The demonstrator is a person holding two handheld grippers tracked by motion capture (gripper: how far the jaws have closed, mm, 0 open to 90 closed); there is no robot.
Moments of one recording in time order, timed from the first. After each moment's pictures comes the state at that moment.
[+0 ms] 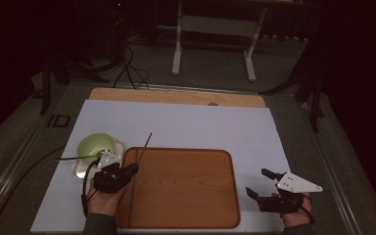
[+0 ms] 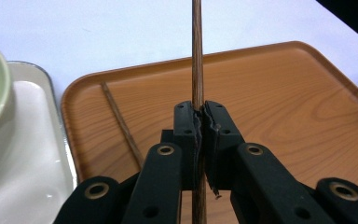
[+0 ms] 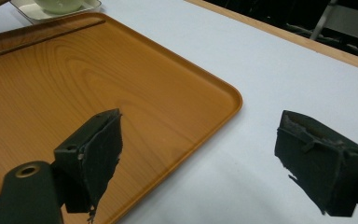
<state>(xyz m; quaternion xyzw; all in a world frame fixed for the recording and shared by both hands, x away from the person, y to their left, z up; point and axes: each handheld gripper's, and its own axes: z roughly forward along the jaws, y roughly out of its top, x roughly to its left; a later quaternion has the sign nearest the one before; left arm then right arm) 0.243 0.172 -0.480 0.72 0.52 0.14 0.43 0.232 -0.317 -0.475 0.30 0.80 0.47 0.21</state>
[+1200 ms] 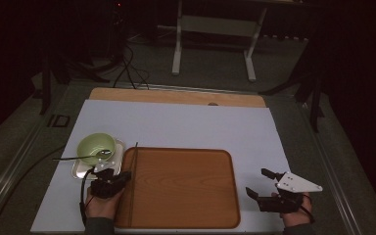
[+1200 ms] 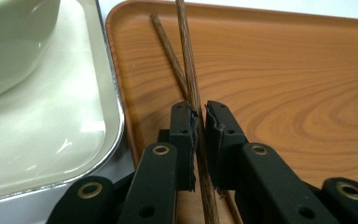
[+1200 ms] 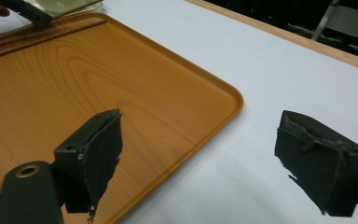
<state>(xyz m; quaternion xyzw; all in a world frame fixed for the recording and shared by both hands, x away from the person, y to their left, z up) 0.245 0.193 -0.530 0.69 0.60 0.12 0.39 0.233 -0.317 -0.475 0.30 0.80 0.47 0.21</state>
